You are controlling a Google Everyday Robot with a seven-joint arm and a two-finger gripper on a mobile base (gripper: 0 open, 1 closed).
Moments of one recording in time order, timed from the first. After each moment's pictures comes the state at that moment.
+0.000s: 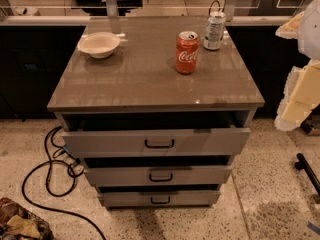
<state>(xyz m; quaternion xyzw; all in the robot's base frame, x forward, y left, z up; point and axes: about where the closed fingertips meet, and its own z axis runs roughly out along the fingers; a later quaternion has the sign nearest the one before) 0.438 -0.212 0.992 -0.60 0.78 -0.05 0.18</state>
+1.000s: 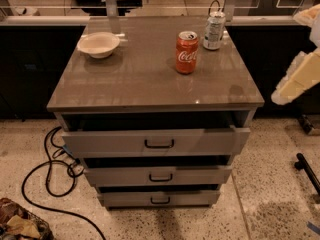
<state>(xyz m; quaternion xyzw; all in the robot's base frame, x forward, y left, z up) 0.503 -0.251 0.987 -0.54 0.78 -0.05 0.30</state>
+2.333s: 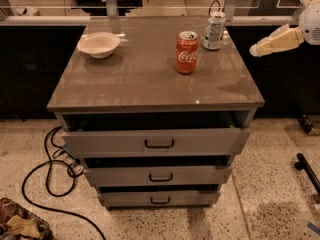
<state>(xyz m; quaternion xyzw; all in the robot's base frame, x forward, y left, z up) 0.656 -0.296 0.995 -0.40 0.72 -0.01 0.56</state>
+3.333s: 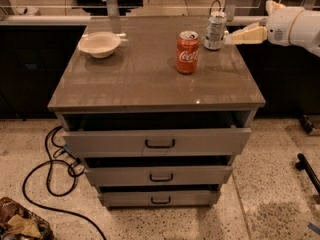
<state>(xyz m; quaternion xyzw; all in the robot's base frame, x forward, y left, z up) 0.769 -0.278 0.951 -0.34 0.70 0.11 0.62</state>
